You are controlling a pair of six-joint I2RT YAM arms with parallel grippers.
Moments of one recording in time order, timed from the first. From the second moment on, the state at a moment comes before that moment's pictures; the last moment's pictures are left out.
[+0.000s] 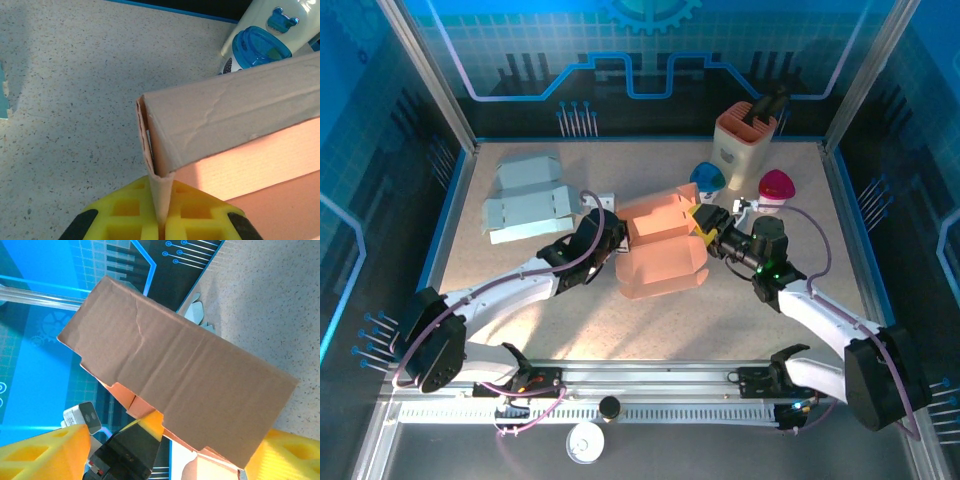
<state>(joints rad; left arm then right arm) -0.69 1.34 0.85 -0.07 -0.32 -0.56 0.35 1.13 0.50 0.47 -0.43 1.29</state>
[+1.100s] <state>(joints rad) -0.32 1.50 0.95 0.00 0.32 -0.48 0.09 1.35 0.82 0.26 -0.89 0.73</state>
